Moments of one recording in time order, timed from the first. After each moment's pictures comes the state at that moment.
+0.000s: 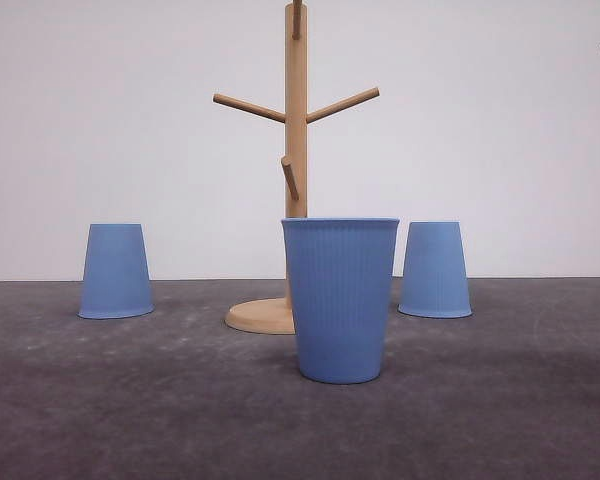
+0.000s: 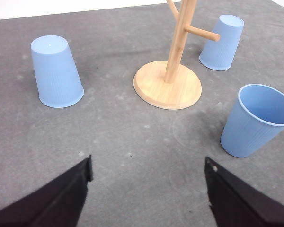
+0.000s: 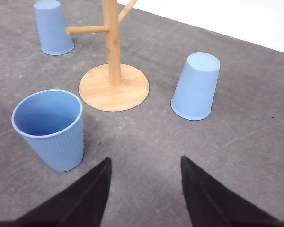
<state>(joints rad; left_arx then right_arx) -0.22 0.47 0.65 -0.61 0.24 0.03 0.27 0.50 0.61 -0.51 -0.23 -0.12</state>
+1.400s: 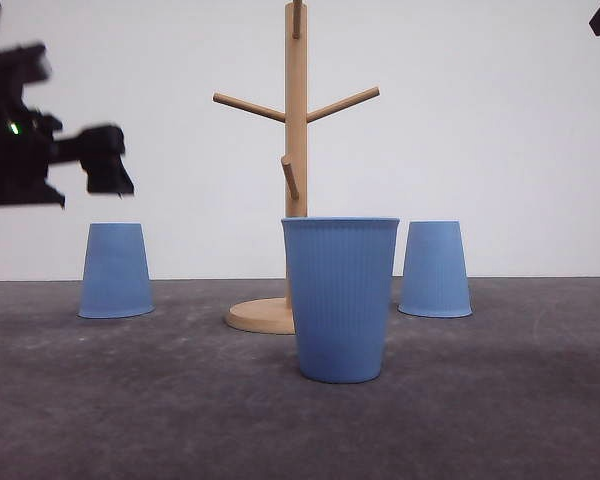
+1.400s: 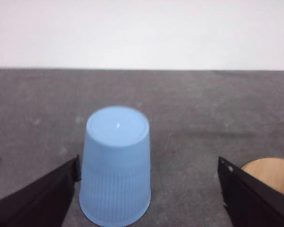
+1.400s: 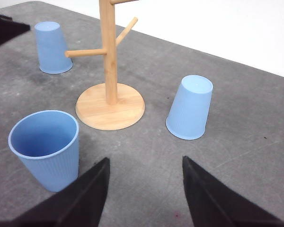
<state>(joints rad) -0.18 1.54 0.67 0.66 0.00 -0.08 0.27 0.50 0.61 -0.43 -0.23 -0.12</state>
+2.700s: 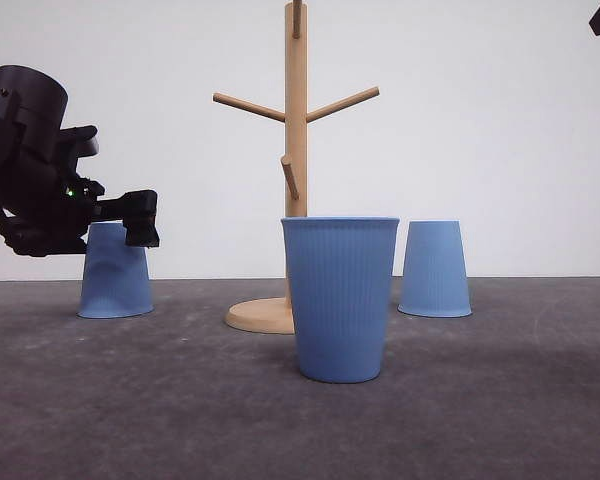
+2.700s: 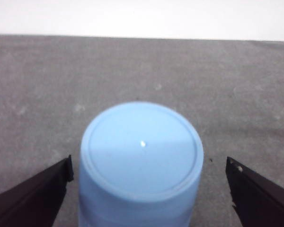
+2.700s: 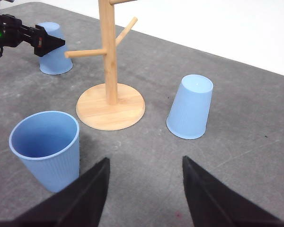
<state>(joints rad) -0.14 1.88 0.97 0.61 0.01 -0.05 0.27 0.50 0.61 -0.43 -0.23 -0.10</state>
